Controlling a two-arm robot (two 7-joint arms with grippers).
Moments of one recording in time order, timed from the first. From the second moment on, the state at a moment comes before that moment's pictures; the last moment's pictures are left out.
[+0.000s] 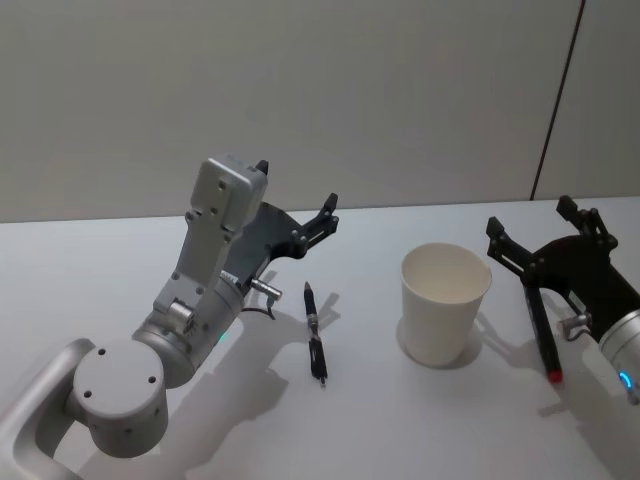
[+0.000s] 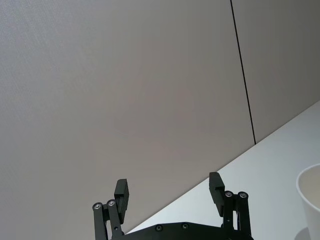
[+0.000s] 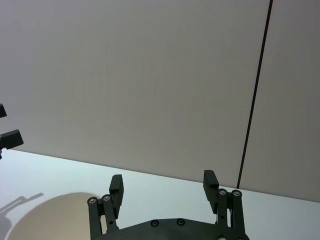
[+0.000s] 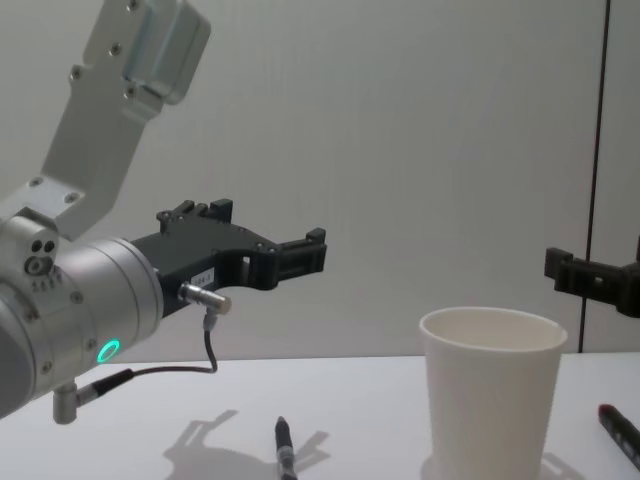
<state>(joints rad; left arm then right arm) -0.24 0.38 0.45 -1.63 -0.20 0.01 -0.01 -0.01 0.34 -0.23 -1.77 0.29 0.03 0.07</state>
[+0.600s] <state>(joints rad) -0.24 0.38 0.45 -1.63 -0.20 0.01 -0.01 -0.01 0.34 -0.23 -1.77 0.29 0.03 0.07</state>
